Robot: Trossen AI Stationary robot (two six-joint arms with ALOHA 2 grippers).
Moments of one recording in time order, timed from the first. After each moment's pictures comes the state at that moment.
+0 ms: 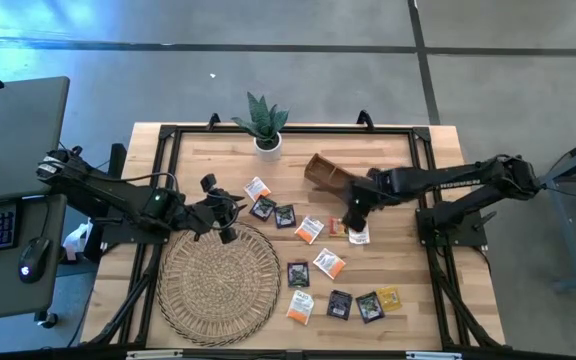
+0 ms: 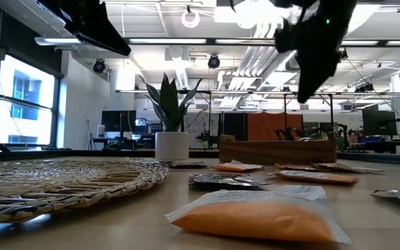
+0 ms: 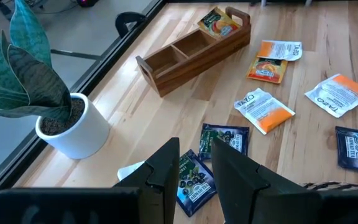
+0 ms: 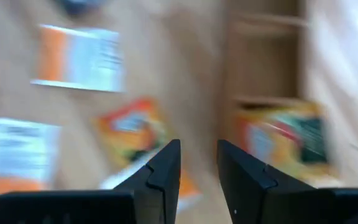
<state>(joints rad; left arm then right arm) -0.34 1.05 0.77 -0.40 -0.73 -0.29 0.01 1.34 0.98 -0.85 0.22 0.49</state>
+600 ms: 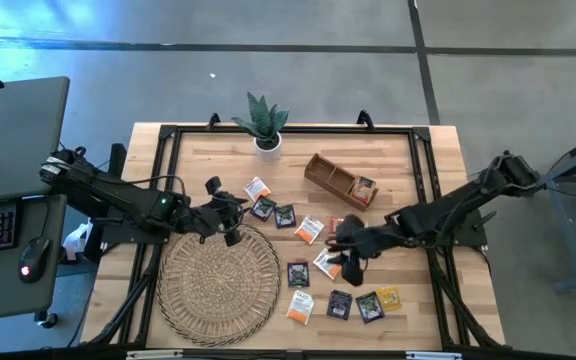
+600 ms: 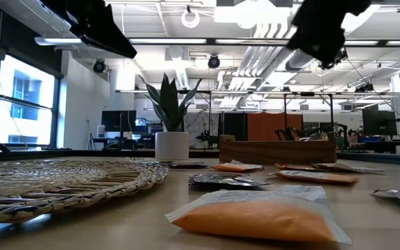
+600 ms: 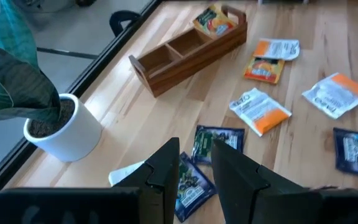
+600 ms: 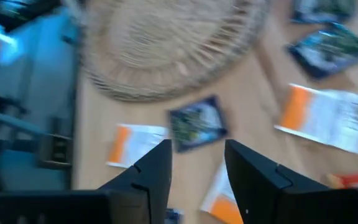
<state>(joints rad) -0.34 1.10 0.77 -0.34 -0.72 -0.29 0.41 1.34 0.88 -0.24 0.16 0.66</state>
